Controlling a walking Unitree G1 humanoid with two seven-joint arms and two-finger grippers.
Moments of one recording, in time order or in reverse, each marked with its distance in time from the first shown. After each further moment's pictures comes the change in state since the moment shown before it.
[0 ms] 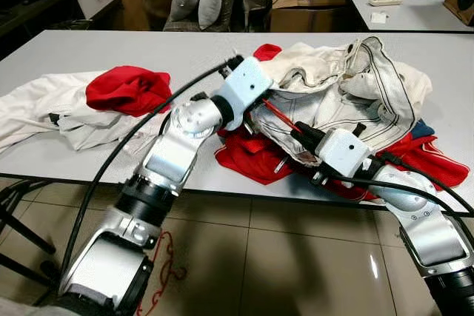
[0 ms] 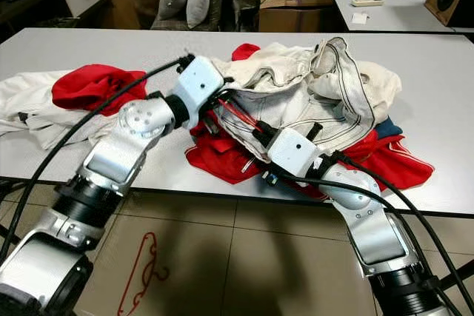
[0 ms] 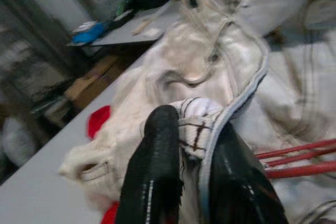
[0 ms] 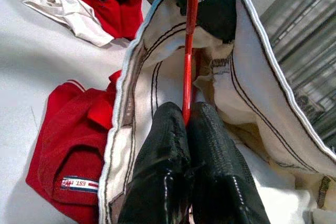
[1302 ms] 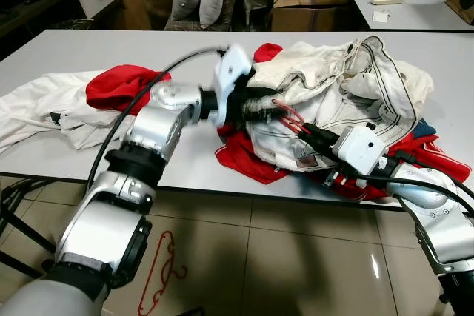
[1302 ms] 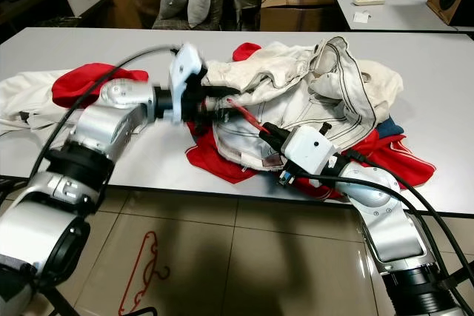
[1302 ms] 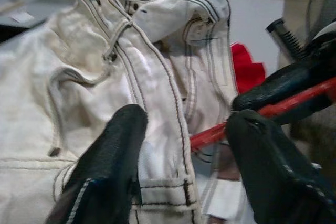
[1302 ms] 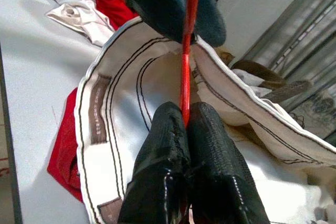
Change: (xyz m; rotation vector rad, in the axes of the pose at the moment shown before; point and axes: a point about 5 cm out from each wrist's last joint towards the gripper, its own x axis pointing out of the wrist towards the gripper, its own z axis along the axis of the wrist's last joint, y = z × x) left arm -0.002 0.019 -0.019 -0.387 -0.053 -0.460; right arm -0.013 -0.011 -0.004 0.059 -0.025 0.057
